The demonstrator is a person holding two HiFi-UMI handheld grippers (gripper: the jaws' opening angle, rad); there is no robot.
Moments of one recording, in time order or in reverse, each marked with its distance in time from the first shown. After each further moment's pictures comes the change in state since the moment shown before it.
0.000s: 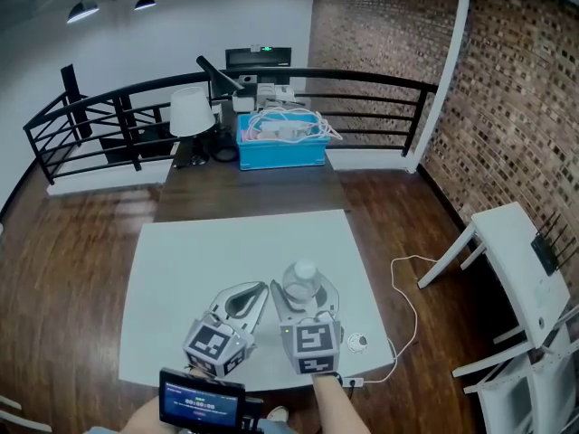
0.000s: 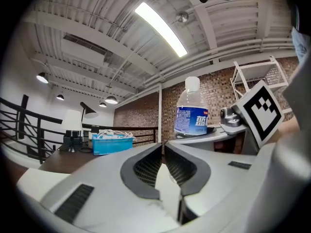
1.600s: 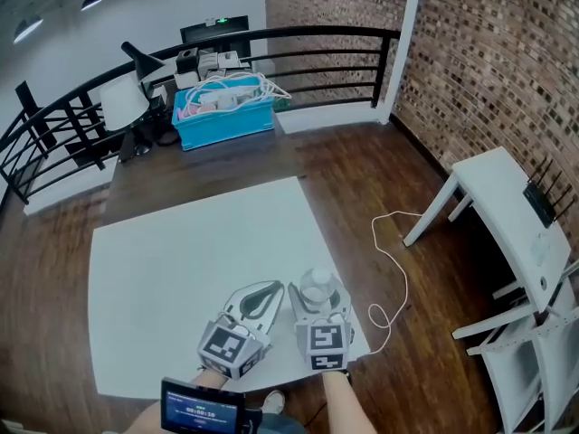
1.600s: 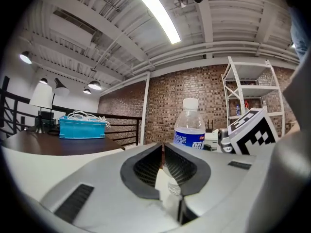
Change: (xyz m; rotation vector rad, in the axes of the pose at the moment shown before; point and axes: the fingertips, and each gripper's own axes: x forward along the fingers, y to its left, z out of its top) left arm 0.124 -0.128 -0.066 -0.064 0.099 -0.219; right arm -0.043 -0.155 -0.151 0.099 0.132 -0.202
